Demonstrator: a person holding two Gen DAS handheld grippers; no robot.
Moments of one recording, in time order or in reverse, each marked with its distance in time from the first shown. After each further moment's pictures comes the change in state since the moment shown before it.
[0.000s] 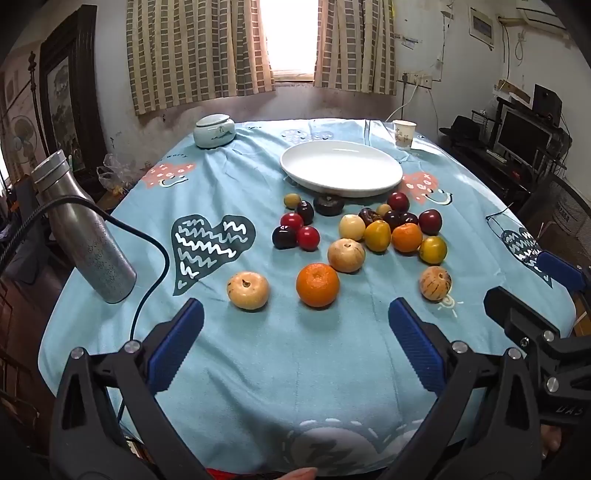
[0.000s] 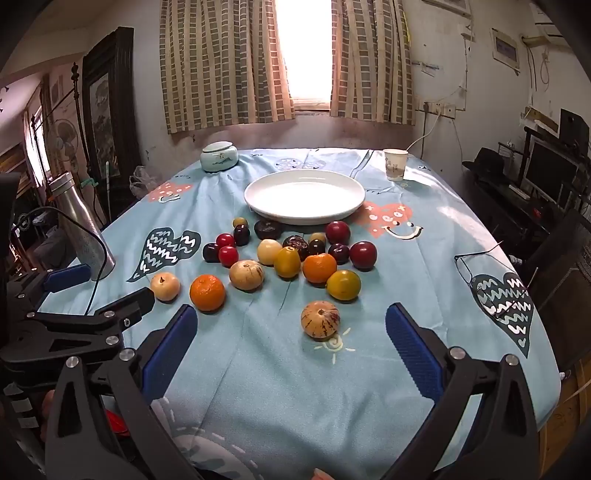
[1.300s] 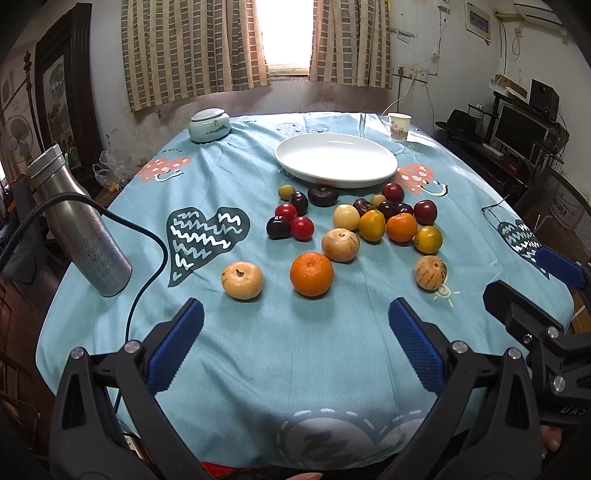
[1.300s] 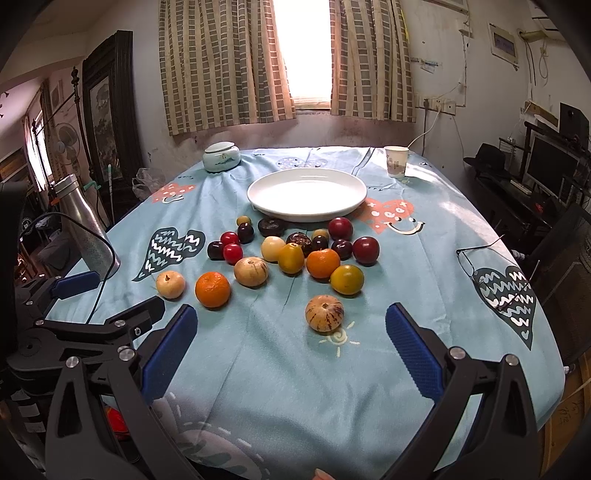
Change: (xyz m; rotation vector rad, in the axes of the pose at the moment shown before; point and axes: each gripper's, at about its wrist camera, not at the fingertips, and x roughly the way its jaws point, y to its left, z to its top) left arm 0.005 -0.005 -0.006 0.008 0.023 -0.008; right arm -0.005 0.000 -0.004 0.004 -0.002 0.006
